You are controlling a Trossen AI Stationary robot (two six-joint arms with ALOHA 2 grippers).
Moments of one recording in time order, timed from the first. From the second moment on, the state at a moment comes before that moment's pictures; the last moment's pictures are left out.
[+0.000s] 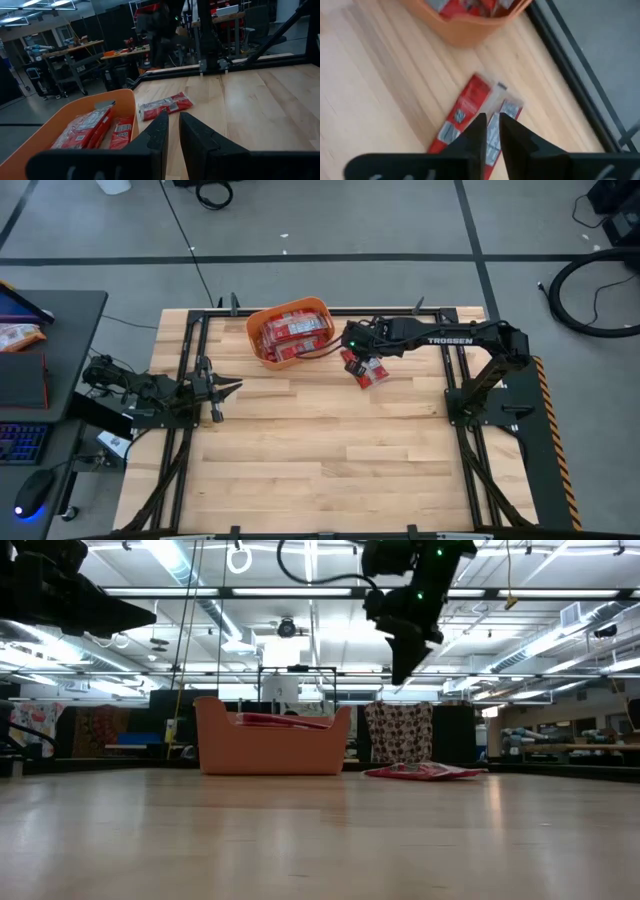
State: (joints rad) left arm -0.39 0.02 0.10 -0.08 -0.71 0.18; right arm -0.22 1.62 1.35 -0.88 0.38 0.23
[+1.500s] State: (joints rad) left arm -0.39 0.02 0.10 -0.08 -0.71 0.18; right arm -0.02 1.62 0.67 -0.42 0.72 -0.09
